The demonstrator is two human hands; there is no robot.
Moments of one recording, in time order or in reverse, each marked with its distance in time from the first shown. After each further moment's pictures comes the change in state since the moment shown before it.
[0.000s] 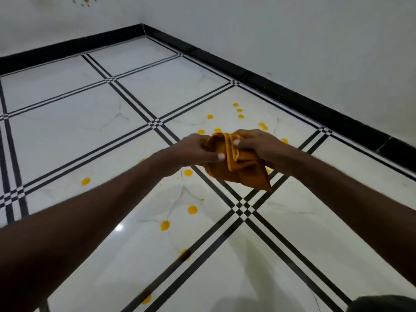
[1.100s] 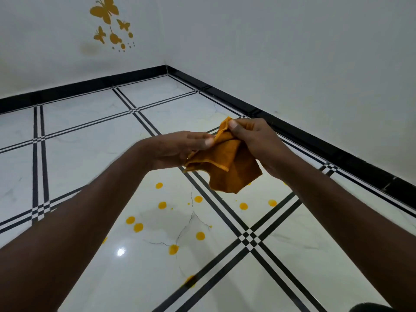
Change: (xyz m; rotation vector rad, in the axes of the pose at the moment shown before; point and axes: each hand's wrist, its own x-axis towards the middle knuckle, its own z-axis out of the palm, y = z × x) left_hand -0.050 0.060 -0.083 -0.230 -0.196 0.052; right_hand -0.022 -0.104 0.005 0.057 0.203 -0.363
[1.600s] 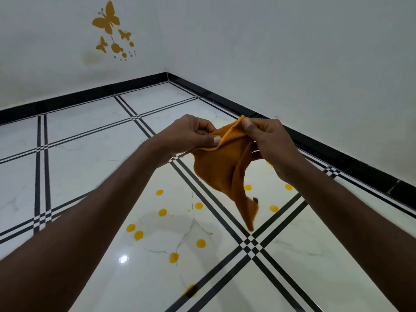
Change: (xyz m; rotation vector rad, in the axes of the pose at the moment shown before) left_hand 0.013 0.042 0.014 0.371 0.334 0.201; right_hand -0.001 -0.002 -0.021 0.026 0.139 -0.033
